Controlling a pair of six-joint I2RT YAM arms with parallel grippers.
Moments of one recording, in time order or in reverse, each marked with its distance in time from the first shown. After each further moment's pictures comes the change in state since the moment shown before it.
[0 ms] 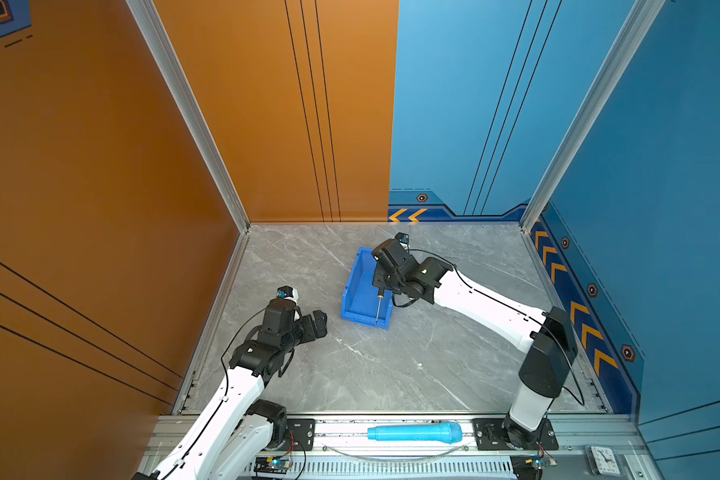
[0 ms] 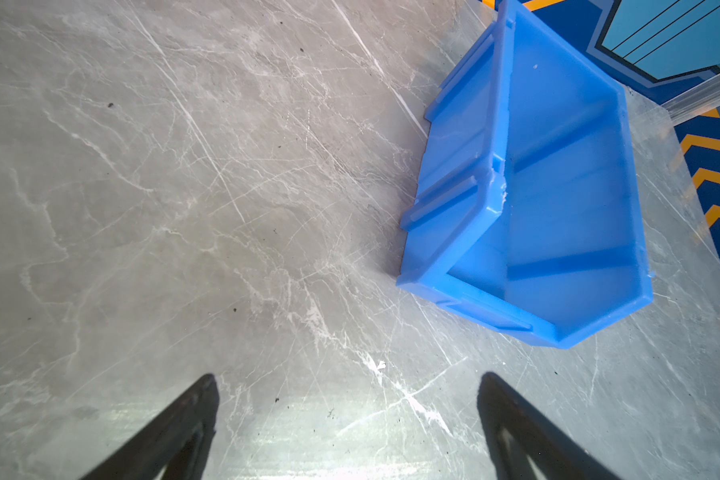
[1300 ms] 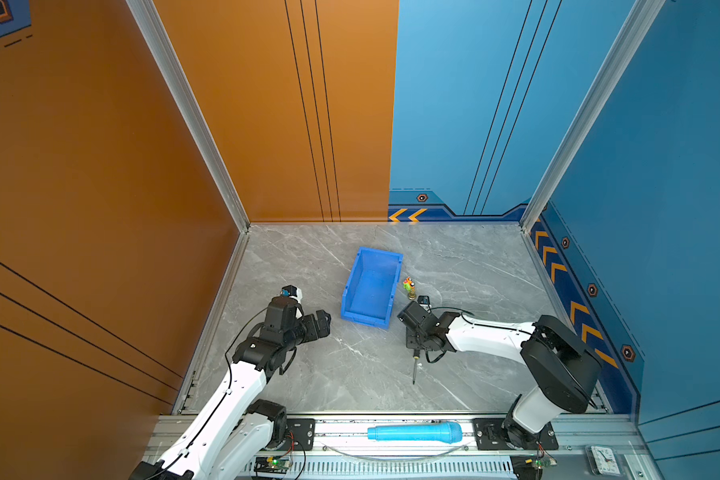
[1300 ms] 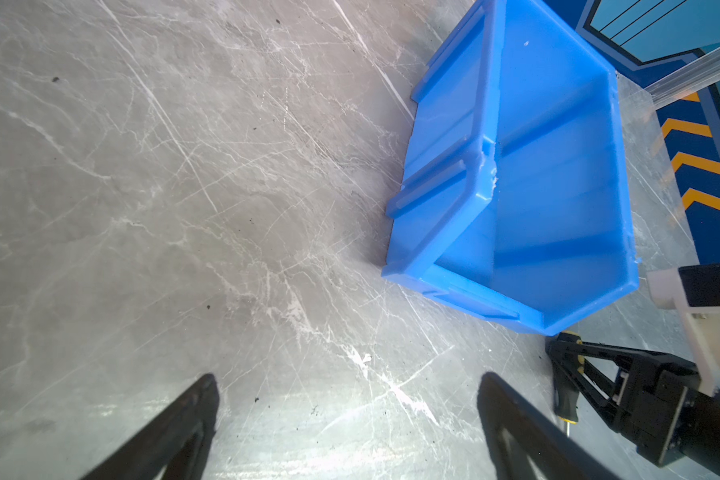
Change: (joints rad) left arm 0.007 0.046 0.000 0.024 0.067 -0.002; right arm -0.006 -0.179 -0.803 0.276 -0.057 -0.067
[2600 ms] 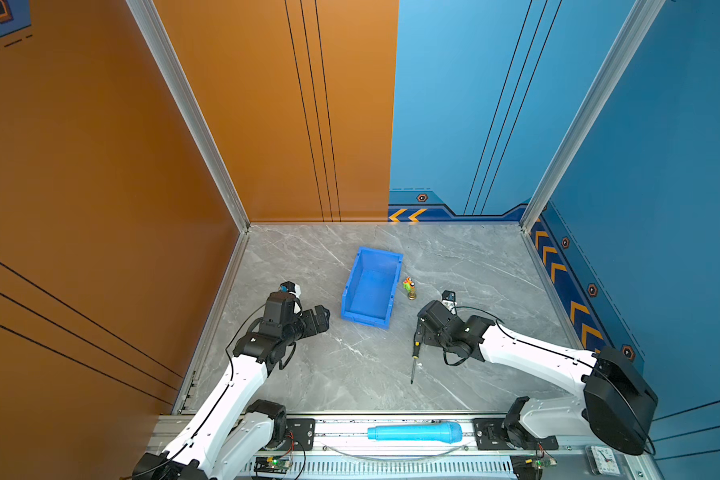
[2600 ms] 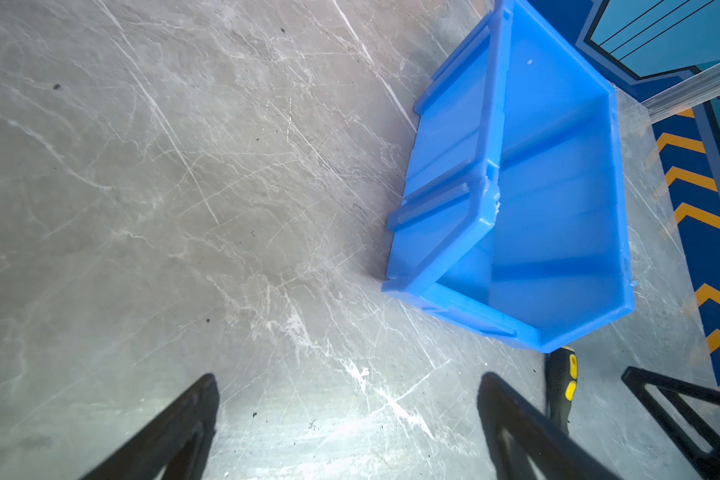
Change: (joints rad) left arm 0.040 0.047 0.027 0.013 0.032 0.000; right arm -0.019 -0.281 -0.079 -0.127 0.104 0.083
